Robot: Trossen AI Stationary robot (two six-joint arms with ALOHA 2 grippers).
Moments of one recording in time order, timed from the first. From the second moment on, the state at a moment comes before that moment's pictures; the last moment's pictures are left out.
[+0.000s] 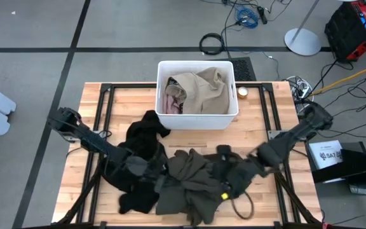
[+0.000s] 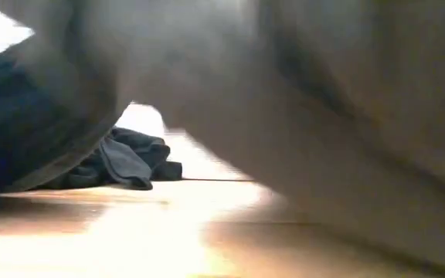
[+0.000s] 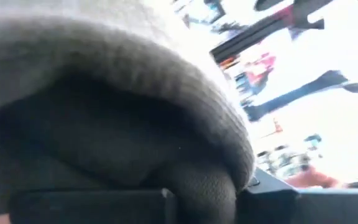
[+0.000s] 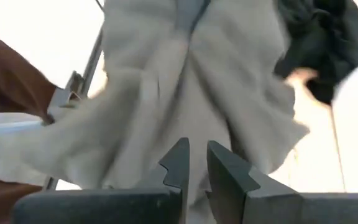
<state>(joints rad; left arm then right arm) -0.49 1.54 0.71 0.65 -0.17 -1.06 0.61 1.50 1.42 -0.79 0.34 0.36</state>
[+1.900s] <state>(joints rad) -0.46 1.27 0.92 0.53 -0.76 -0.73 0.40 1.84 1.42 -0.13 0.62 0.22</state>
